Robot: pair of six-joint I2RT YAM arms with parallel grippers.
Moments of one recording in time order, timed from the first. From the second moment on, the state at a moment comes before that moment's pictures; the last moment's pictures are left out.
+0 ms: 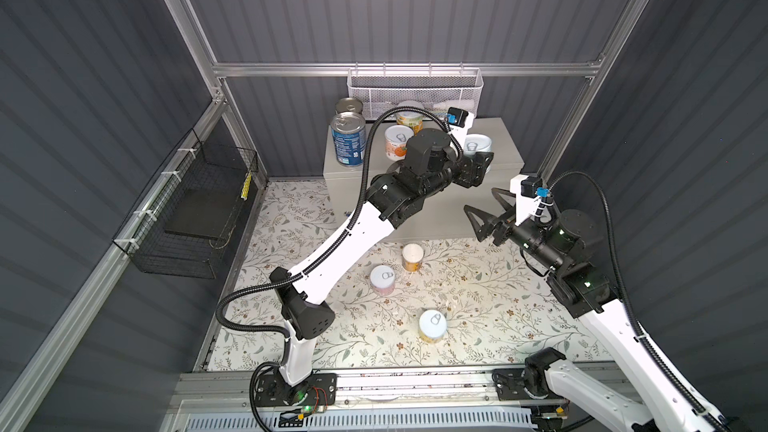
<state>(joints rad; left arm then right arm) -0.91 1.95 2.34 -0.50 -0.06 -0.22 0.37 0.86 0.95 -0.07 -0.29 0.11</state>
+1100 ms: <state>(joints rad) -0.78 2.27 2.44 -0.19 -0.48 0.00 0.37 0.65 0.88 -0.33 -0.32 0.22</state>
